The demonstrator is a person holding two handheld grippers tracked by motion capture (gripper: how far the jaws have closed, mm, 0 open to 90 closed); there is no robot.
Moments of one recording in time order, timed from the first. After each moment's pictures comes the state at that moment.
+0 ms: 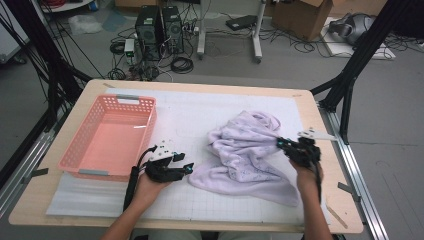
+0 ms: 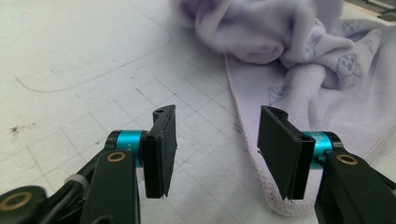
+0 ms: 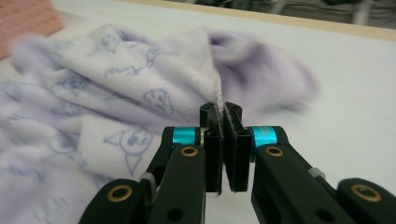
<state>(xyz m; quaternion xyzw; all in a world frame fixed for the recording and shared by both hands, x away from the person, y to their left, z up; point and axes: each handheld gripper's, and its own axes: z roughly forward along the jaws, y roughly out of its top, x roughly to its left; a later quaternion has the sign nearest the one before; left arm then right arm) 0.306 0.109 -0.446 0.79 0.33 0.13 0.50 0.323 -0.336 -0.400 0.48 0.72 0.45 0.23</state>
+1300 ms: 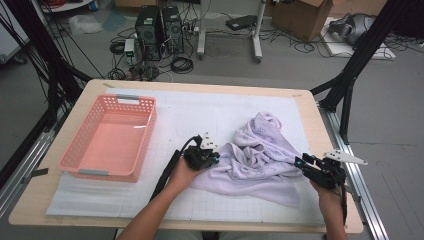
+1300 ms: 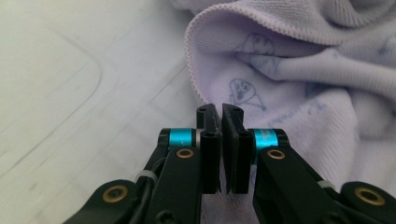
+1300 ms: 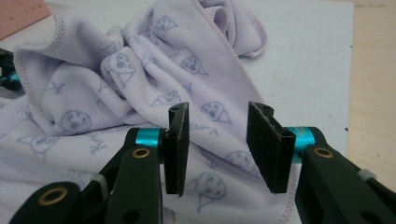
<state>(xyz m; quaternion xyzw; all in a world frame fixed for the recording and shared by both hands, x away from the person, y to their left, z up) 0.343 0.024 -0.444 0.86 0.27 0.13 0.41 0.277 -0.380 -0.417 0.50 0.71 0.45 0.22</state>
